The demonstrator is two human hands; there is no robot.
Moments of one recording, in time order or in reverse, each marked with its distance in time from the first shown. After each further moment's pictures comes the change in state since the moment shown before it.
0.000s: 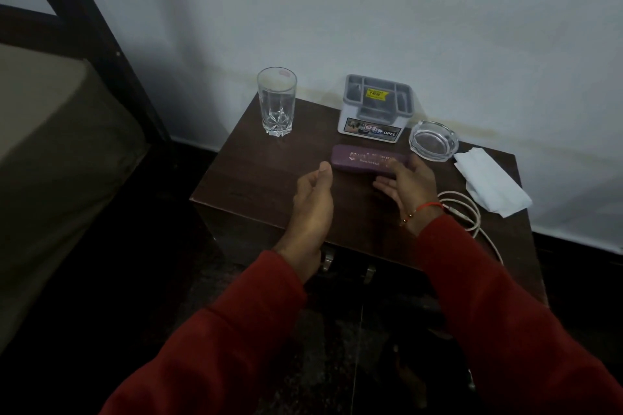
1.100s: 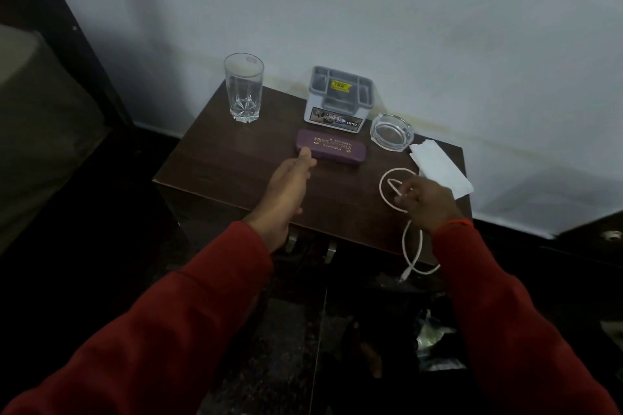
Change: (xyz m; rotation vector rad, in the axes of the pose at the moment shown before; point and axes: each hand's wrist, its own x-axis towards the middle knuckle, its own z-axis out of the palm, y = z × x) left_hand -0.014 0.006 0.010 0.055 -0.128 0.022; right_hand -0.042 -0.026 -0.121 -1.202 -0.016 -0.305
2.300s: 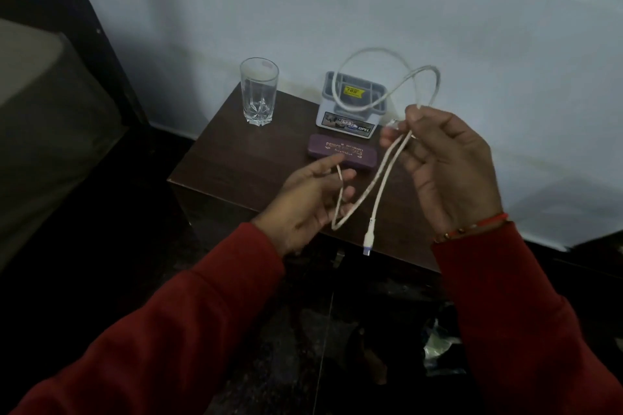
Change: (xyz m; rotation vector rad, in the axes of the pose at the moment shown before) left_hand -0.018 0.012 0.004 -0.535 -0.293 -0.103; right_hand -0.064 -0.135 -0.057 1.369 0.029 -0.132
